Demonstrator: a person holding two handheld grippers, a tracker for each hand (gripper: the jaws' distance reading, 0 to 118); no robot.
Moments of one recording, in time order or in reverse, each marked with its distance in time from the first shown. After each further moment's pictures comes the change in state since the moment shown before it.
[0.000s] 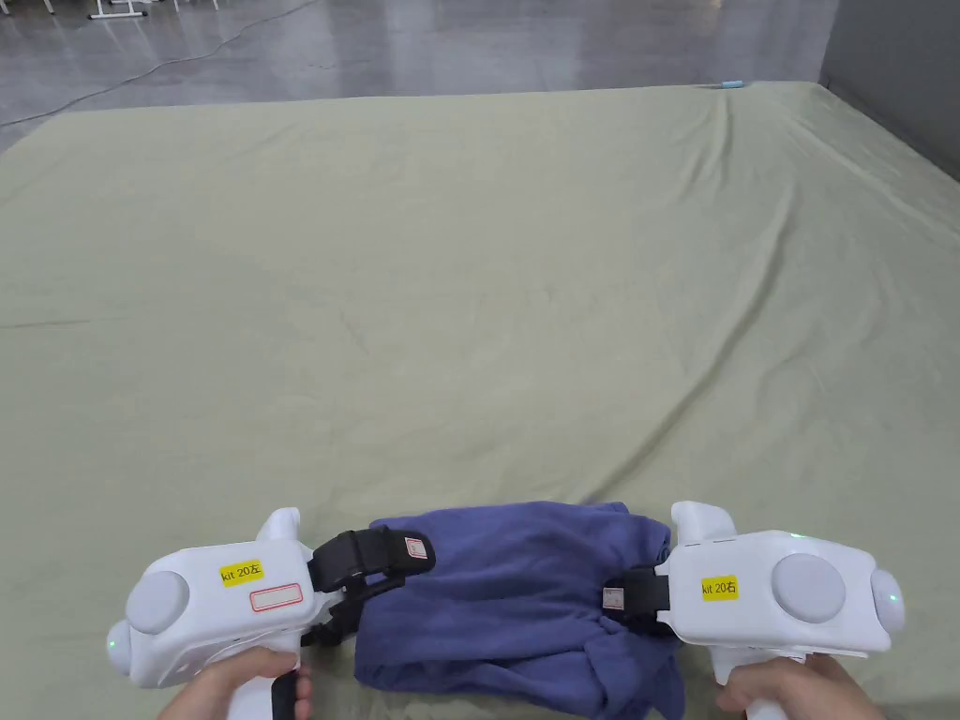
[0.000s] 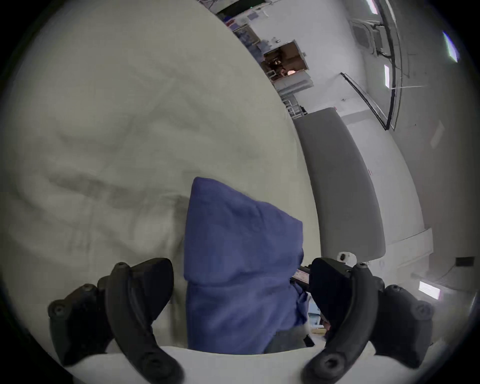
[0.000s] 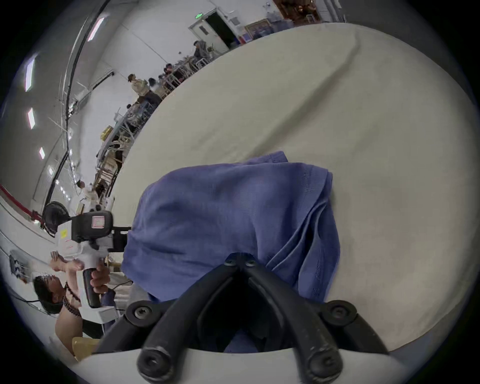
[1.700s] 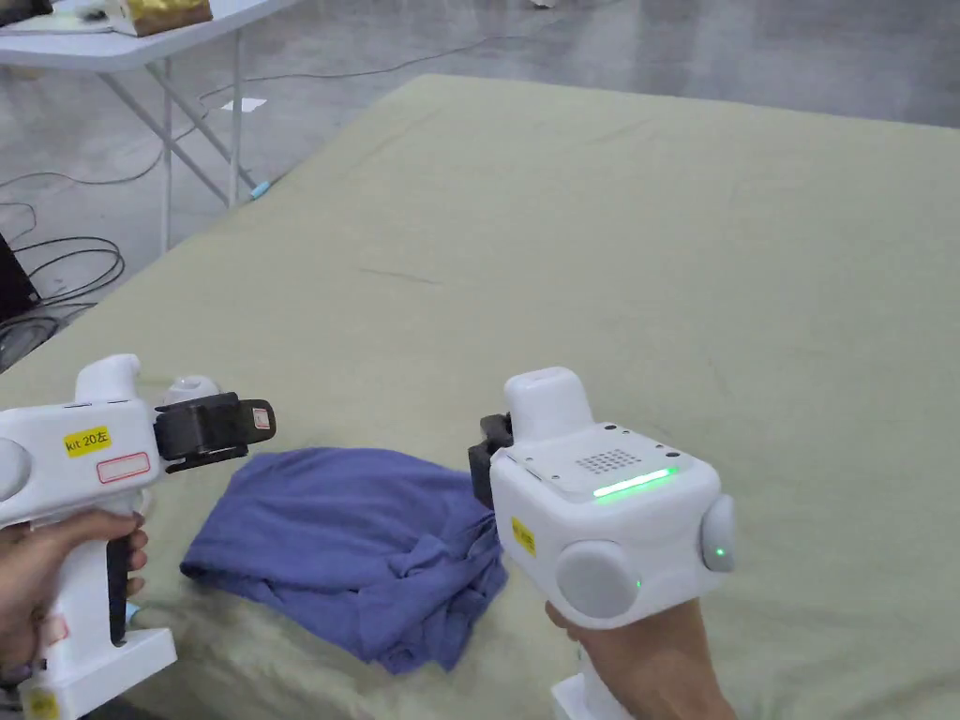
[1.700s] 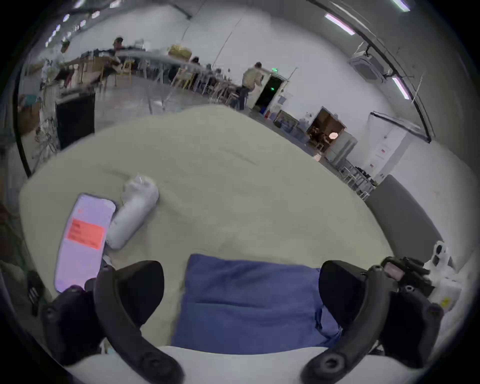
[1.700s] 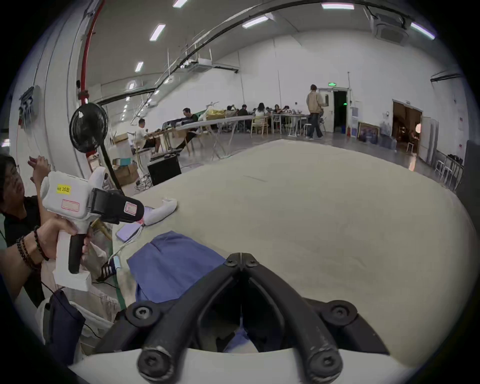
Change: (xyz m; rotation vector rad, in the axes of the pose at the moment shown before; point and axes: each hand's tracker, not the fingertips) left arm -0.166 0.167 0.347 0.592 0.525 -0.216; right arm -0.414 0.038 -0.168 0.372 0.163 0.743
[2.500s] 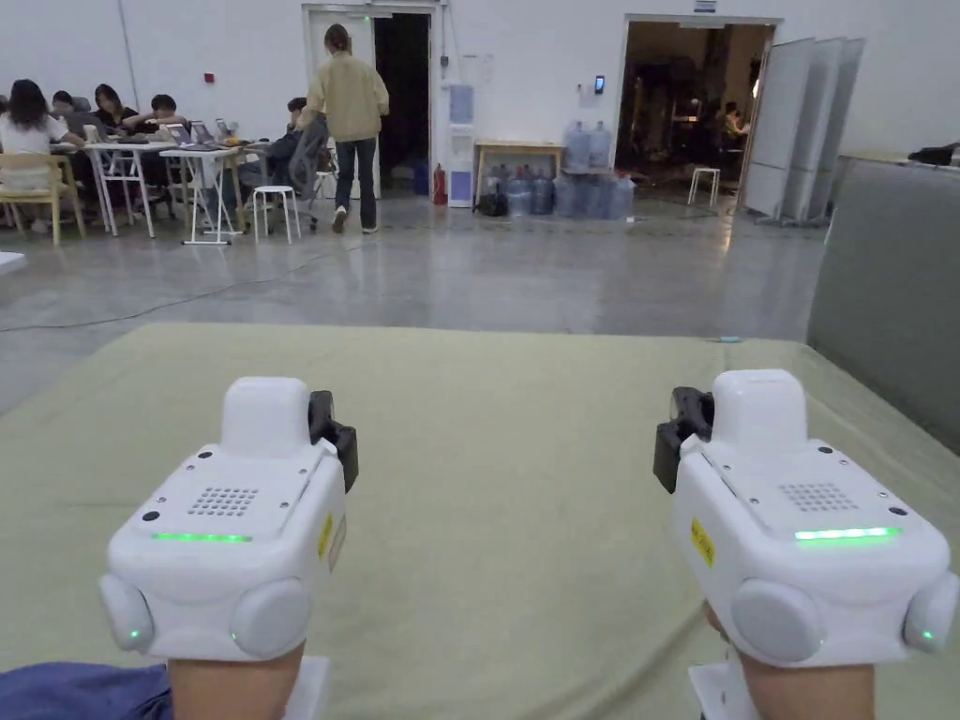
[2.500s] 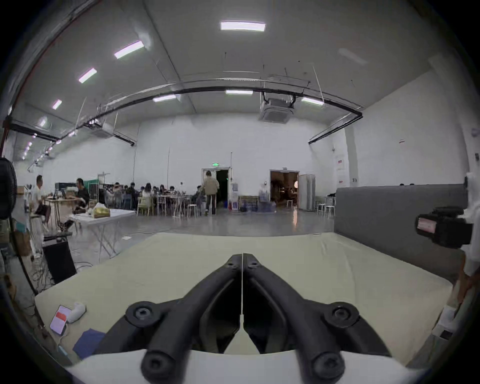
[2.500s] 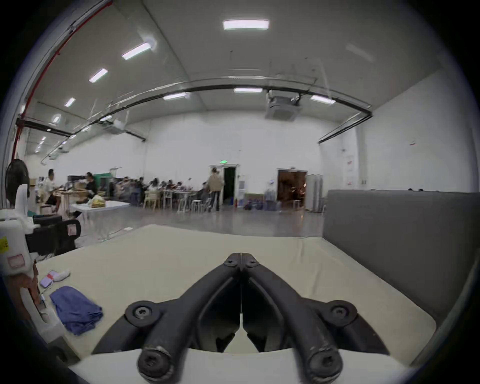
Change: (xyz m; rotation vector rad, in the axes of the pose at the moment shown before) left arm 0.493 -0.142 0.114 0.634 -0.092 -0.462; right arm 0.206 -0.008 0.400 0.508 -0.706 -0.057
